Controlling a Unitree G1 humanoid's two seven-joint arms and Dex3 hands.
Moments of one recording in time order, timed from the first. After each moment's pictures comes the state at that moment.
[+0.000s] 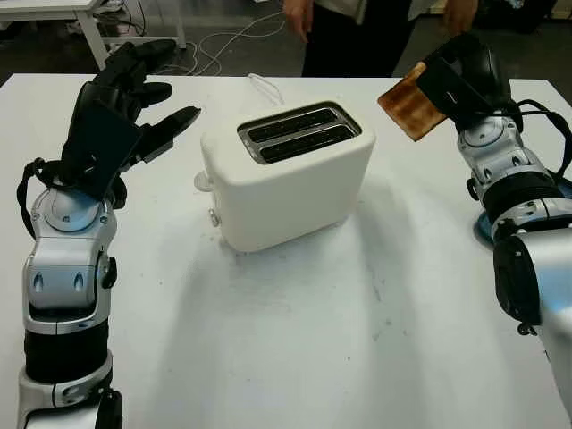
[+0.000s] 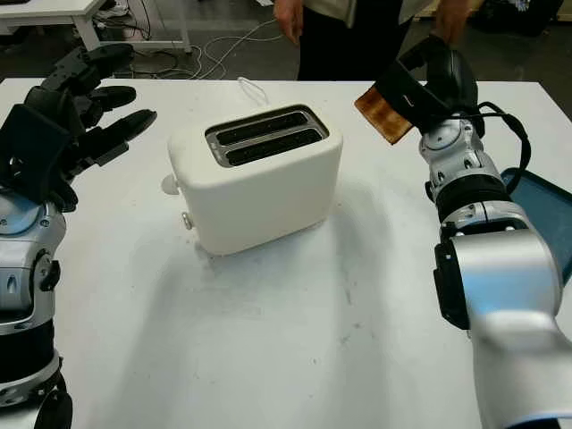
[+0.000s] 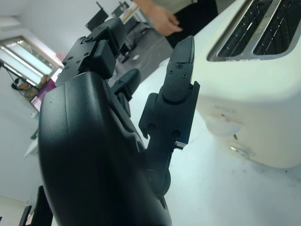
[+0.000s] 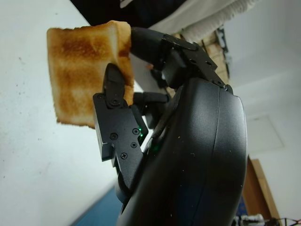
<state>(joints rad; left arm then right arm) -0.44 0.30 0.14 -0.40 0.03 0.51 -0.13 -1.18 -0.46 0.08 1.31 -0.36 -0.14 -0.25</state>
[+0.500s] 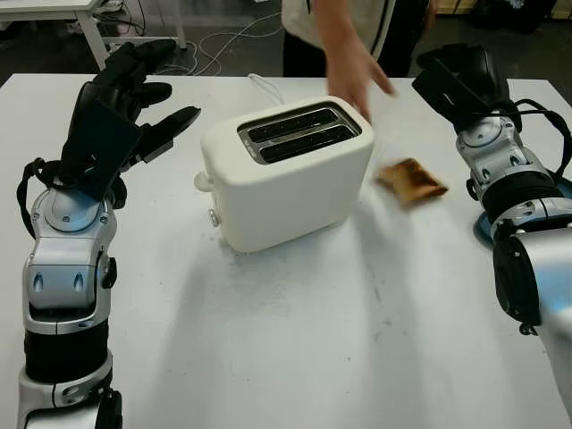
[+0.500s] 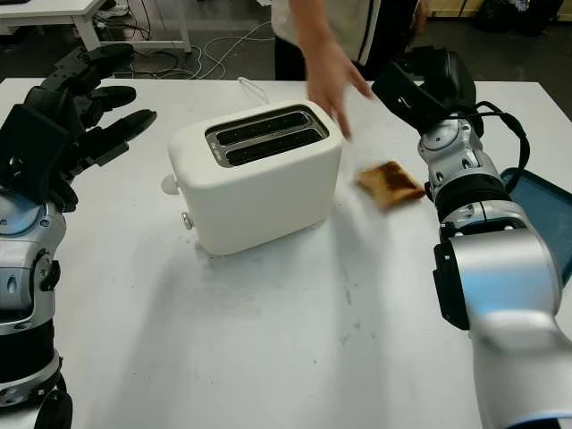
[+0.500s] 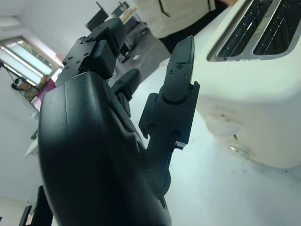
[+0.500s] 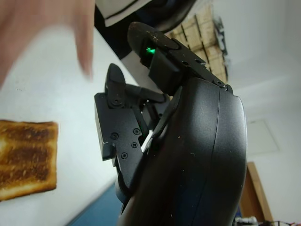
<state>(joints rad) -0.44 0.30 0.14 -0.40 0.03 0.51 -0.13 -1.18 -0.46 0.10 1.31 -0.37 -0.14 -0.25</state>
